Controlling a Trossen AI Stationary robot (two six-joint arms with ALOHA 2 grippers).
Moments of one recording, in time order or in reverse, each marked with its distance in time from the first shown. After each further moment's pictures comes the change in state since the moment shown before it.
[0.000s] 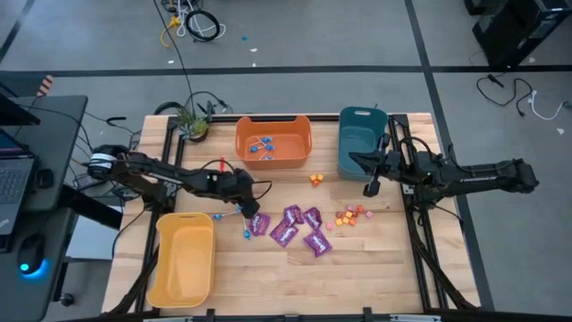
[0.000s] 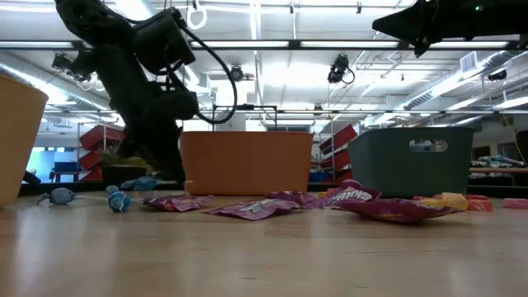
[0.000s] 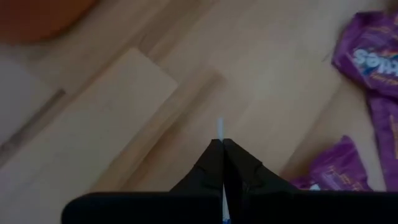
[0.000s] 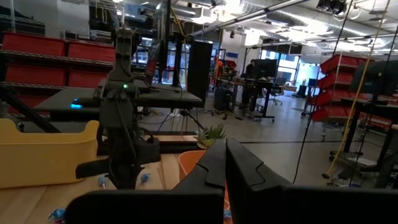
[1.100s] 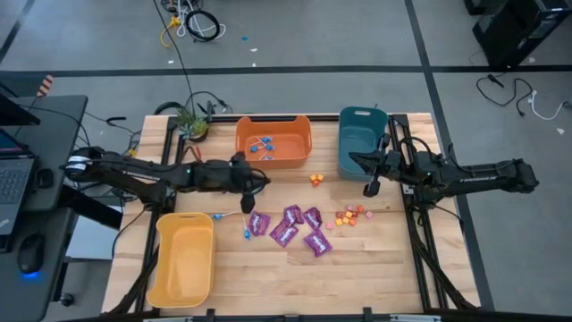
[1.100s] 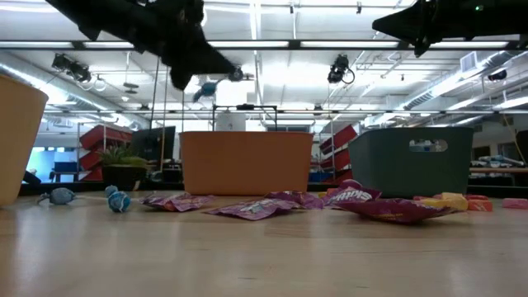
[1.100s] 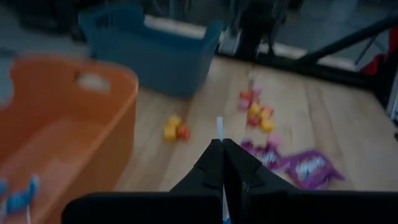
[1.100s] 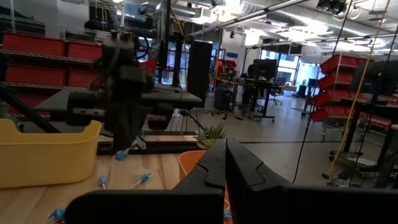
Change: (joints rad) left arm -0.007 -0.250 0.005 0.427 -0.017 0.496; right arm 0.000 0.000 0.000 0.000 0.000 0.000
